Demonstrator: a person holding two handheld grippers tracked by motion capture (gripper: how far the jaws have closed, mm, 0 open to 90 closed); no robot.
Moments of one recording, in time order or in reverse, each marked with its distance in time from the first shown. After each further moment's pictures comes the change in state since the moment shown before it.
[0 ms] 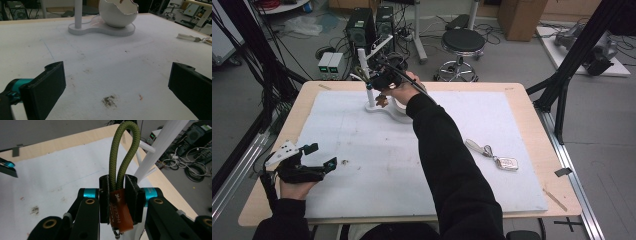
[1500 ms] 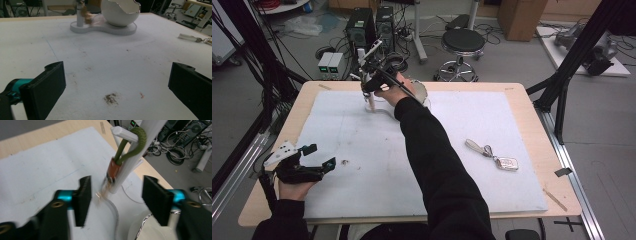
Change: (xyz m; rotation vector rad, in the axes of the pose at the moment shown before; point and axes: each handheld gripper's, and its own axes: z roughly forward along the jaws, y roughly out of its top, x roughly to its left) left arm 0.002 -0.001 -0.002 0.005 0.006 -0.016; right arm -0.005 0.002 0.039 0.066 -0.151 0.082
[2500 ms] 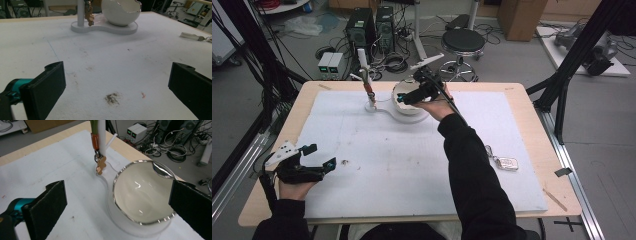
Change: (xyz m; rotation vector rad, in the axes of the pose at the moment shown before) left arm -0.001 0.000 0.001 0.006 0.008 0.011; right arm -0.048 -0.104 -0.076 -0.150 0.045 0.162
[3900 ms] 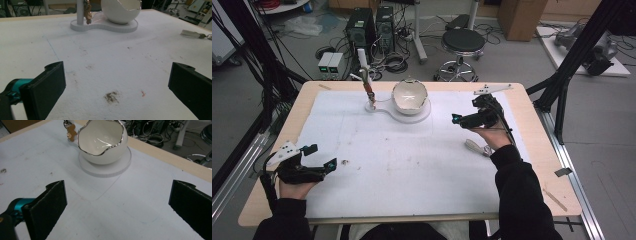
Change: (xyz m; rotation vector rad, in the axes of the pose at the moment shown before) left arm -0.002 0.000 0.001 0.017 0.006 0.011; right arm -0.051 -0.117 -0.104 -0.030 -0.104 0.112
